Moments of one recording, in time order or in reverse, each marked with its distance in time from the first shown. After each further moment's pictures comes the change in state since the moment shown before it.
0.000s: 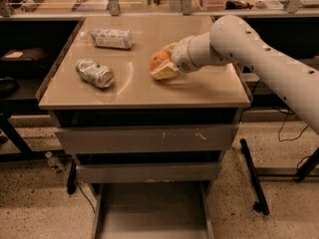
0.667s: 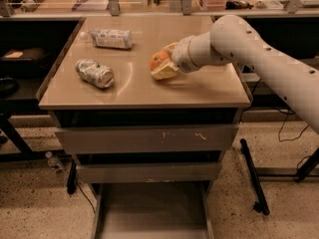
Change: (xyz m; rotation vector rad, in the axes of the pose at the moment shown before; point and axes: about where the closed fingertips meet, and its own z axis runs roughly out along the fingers) arm 0.000 0.000 0.000 0.000 0.000 0.000
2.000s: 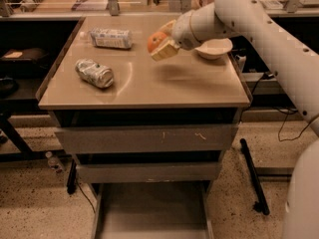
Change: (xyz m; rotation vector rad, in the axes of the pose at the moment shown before) arm -0.046 -0.042 -0.016 -0.052 -0.055 -0.075
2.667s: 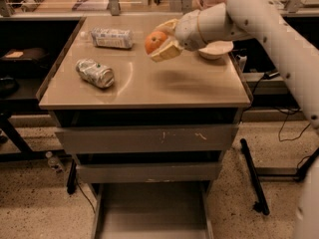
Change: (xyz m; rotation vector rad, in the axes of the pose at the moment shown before) arm -0.018 0.027 -0.023 -0.070 -0.126 -0.088
